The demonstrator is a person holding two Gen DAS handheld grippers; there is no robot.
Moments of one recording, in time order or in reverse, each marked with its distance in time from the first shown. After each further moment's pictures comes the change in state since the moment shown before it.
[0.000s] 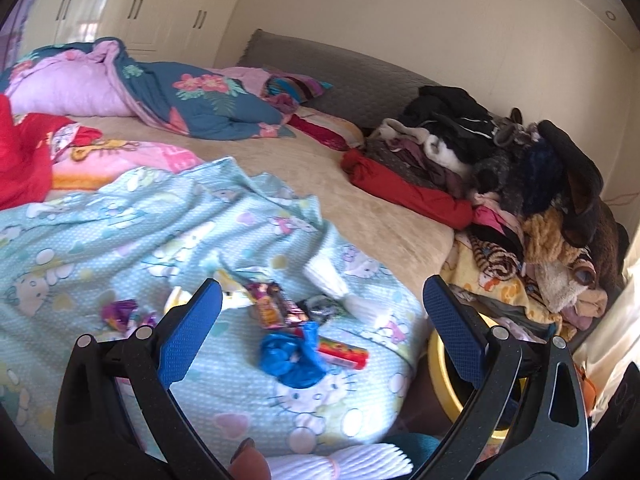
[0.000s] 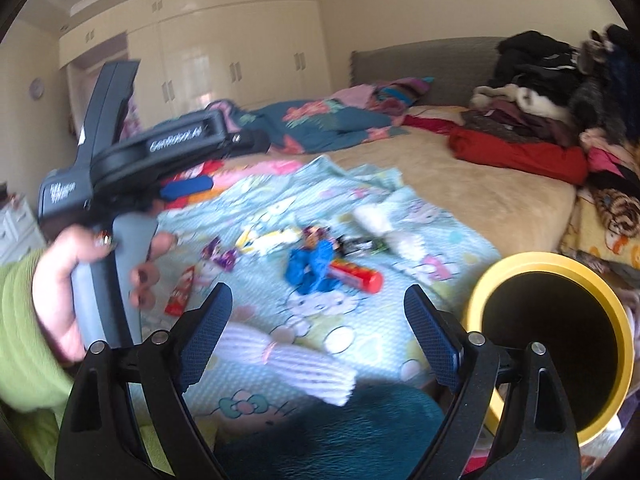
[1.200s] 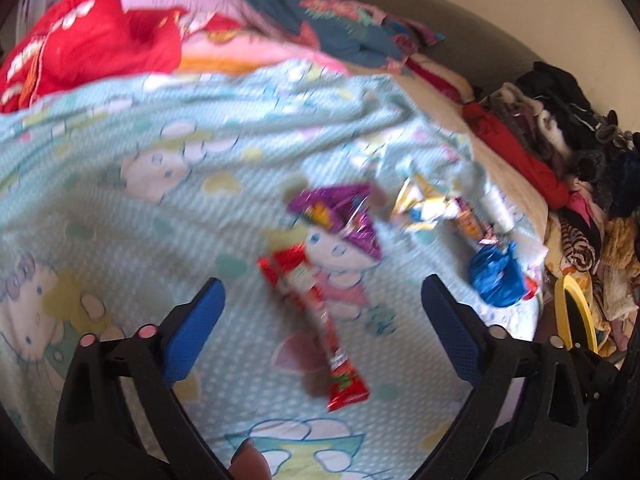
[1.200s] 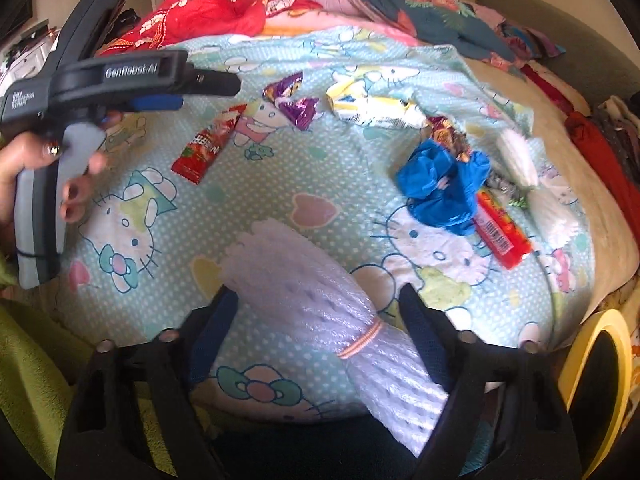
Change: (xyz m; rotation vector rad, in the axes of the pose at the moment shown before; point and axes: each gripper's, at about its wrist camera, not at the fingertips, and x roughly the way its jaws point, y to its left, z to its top) left arm -0.007 0.164 -0.066 -0.191 0.243 0.266; right arm 0.136 0.073 -0.030 -0.385 0.494 0.135
